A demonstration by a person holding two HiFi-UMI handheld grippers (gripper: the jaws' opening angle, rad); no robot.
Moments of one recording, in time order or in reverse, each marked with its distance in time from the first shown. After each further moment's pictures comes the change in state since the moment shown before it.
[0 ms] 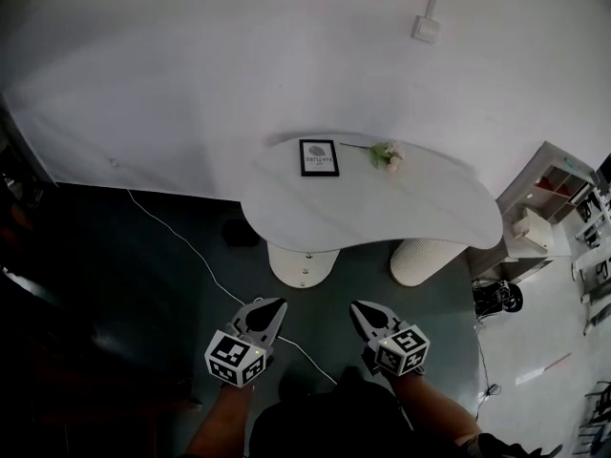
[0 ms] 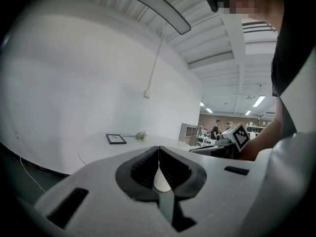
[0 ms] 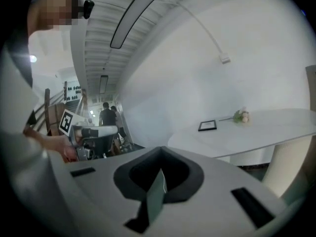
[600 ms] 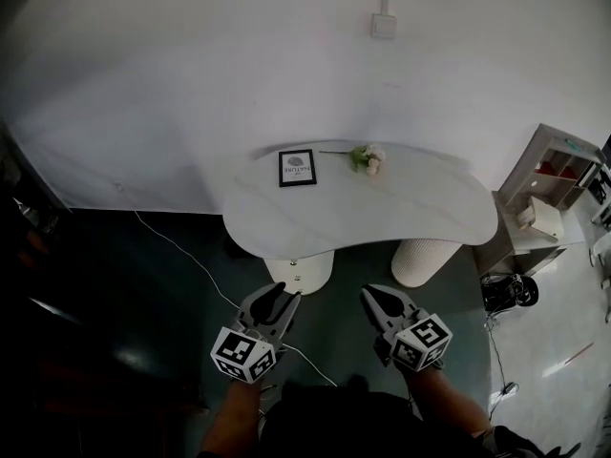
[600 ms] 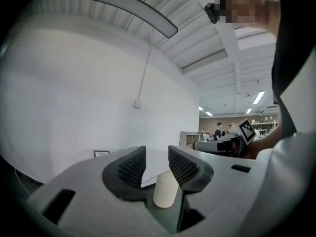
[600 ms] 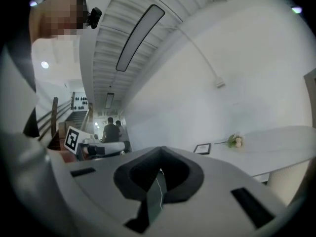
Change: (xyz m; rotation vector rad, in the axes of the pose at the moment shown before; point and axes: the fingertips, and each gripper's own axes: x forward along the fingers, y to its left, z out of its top) left arm 0.089 -0.101 0.072 0.082 -0.122 0.016; right arm -0.104 -0.064 0.112 -0.057 -0.193 0.050
